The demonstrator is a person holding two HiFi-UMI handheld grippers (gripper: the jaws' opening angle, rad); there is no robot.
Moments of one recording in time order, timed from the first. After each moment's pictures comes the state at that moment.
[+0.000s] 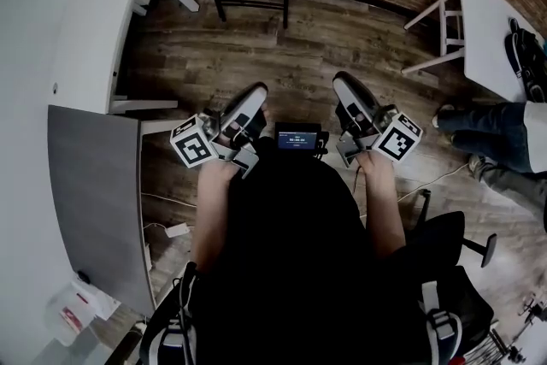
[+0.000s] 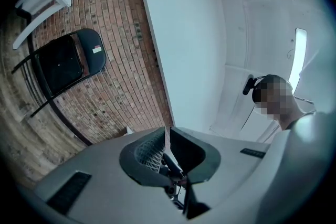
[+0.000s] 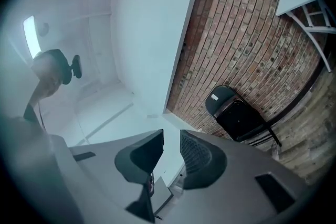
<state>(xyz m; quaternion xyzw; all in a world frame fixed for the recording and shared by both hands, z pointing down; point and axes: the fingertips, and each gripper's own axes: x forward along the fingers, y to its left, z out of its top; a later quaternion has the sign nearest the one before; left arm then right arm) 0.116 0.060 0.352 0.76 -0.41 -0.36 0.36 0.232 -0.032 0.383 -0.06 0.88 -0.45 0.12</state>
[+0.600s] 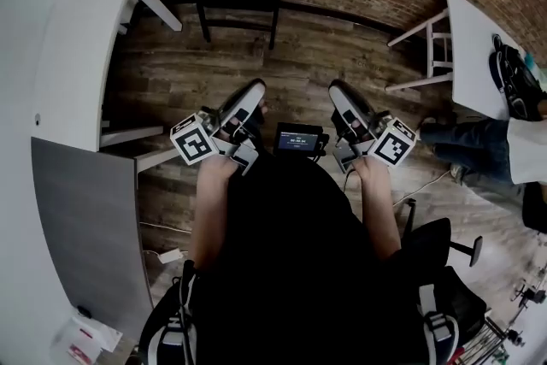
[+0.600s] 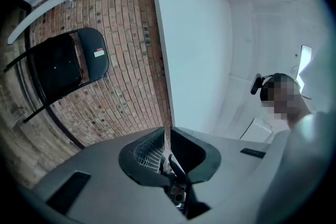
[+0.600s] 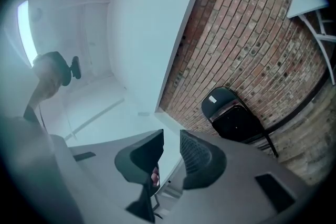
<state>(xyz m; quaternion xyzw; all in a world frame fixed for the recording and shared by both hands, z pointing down) 0.013 -0.023 0.367 0.75 -0.39 -0.39 0.37 0.144 -0.093 0.383 -0.09 0.89 -0.43 0.09</state>
